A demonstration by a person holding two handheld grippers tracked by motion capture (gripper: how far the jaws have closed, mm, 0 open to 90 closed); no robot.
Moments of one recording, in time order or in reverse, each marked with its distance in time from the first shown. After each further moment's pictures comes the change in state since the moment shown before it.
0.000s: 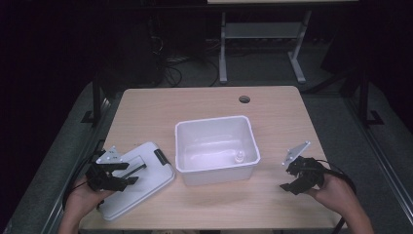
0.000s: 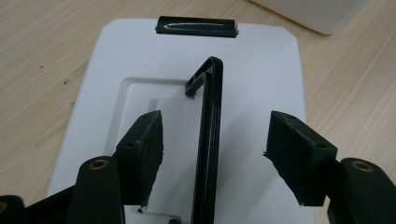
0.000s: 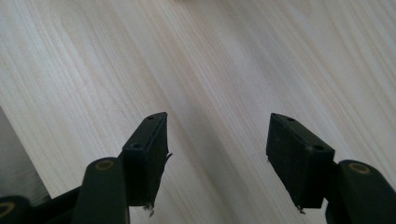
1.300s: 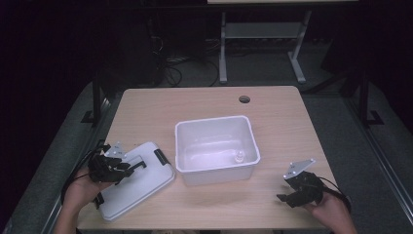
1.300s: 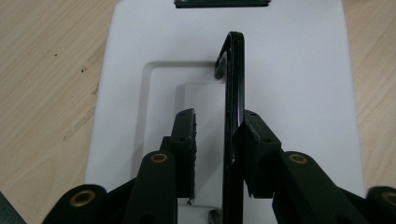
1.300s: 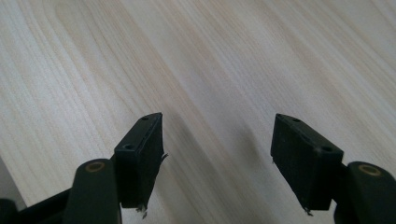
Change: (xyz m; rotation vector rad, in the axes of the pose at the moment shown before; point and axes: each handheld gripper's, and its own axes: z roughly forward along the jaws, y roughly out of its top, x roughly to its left) left arm 0.018 0.012 0.008 0.146 0.029 0.076; right arm 0.022 -0.030 0.027 -0.112 -0.027 0.074
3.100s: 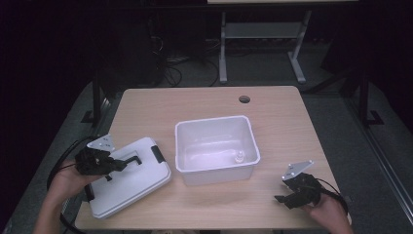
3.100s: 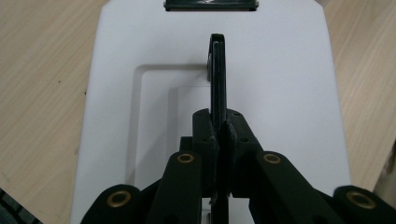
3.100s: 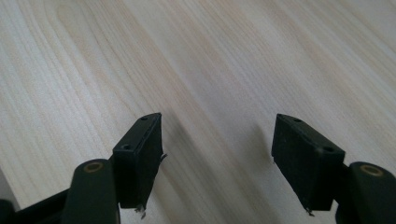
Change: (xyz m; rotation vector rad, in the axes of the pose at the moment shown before) left arm 0.016 0.009 -0.045 -0.057 -0.126 0.065; right arm 0.002 -0.002 0.007 -0.017 0.015 0.008
